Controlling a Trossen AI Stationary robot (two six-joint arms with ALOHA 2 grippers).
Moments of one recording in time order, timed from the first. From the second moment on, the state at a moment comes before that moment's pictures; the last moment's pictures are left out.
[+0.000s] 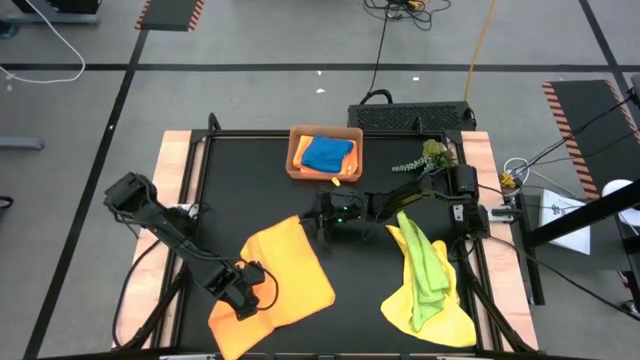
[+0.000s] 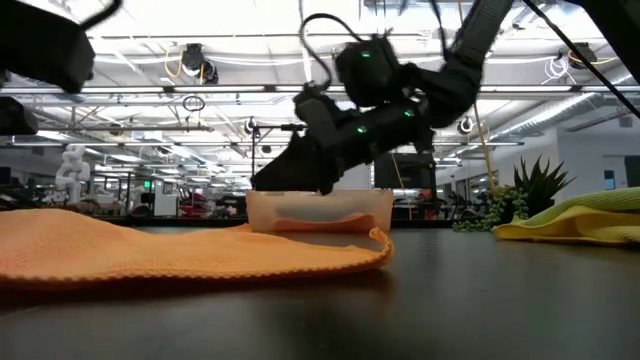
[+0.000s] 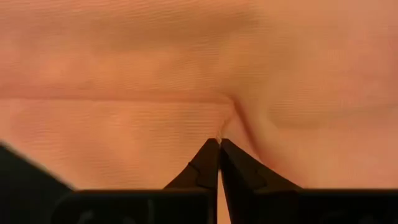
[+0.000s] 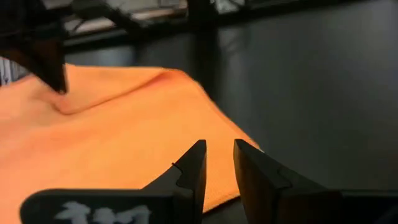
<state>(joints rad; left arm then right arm) -0.71 1.61 0.93 -0.71 -0.07 -1.11 -0.08 2.04 0.98 0.68 -0.16 0.15</state>
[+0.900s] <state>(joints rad) -0.68 1.60 0.98 -0.81 -0.08 -1.02 -0.12 2.18 1.22 0.36 -0.13 0.09</state>
